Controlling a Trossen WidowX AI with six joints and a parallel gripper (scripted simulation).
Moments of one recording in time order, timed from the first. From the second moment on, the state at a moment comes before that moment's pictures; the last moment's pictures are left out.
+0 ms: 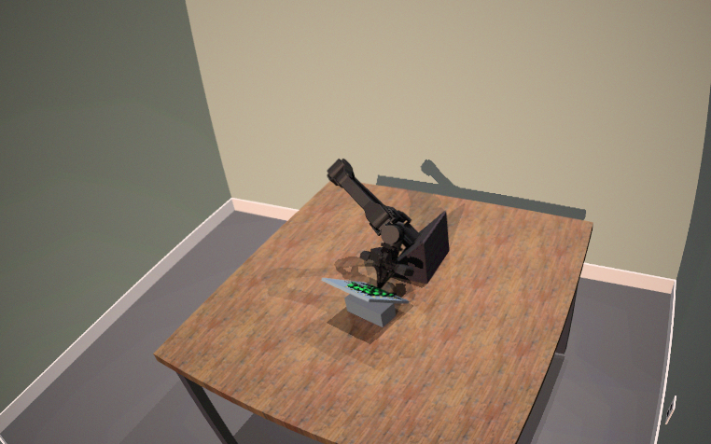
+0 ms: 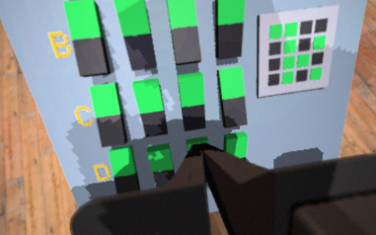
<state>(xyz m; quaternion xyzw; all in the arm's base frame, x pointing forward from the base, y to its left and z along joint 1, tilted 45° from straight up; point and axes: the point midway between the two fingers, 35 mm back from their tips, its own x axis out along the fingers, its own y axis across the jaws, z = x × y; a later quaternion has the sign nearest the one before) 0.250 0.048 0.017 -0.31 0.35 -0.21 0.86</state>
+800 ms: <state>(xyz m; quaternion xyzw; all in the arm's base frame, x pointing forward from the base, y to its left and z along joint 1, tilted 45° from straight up) 0.243 0.049 0.015 -0.32 0.35 -0.21 0.85</state>
